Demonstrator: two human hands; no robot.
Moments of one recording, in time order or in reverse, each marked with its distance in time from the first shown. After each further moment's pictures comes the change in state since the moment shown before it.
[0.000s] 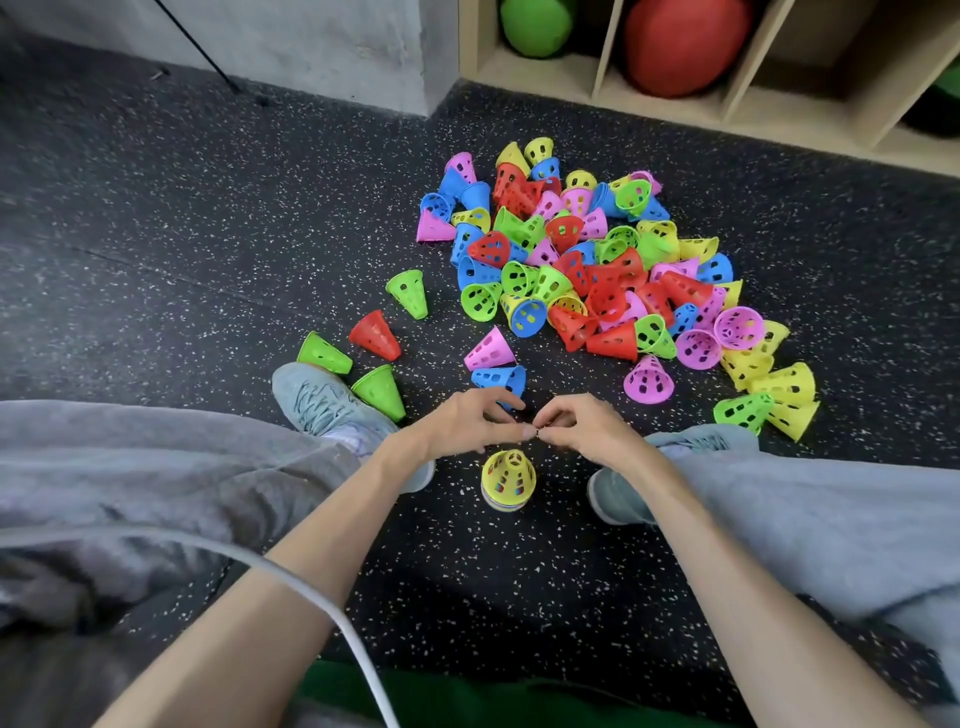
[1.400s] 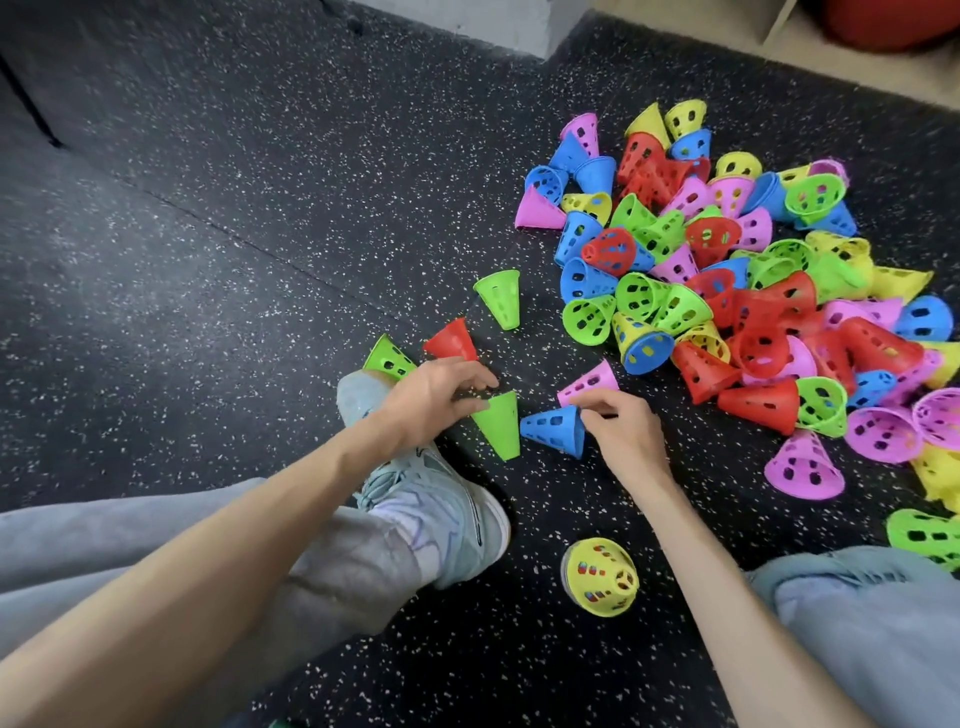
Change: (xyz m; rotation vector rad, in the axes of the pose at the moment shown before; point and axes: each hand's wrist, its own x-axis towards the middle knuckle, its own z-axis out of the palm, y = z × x) left_hand 0.022 -0.107 -0.134 0.401 0.339 0.052; right_hand 0.136 -0.052 0.055 0.182 0.232 0.075
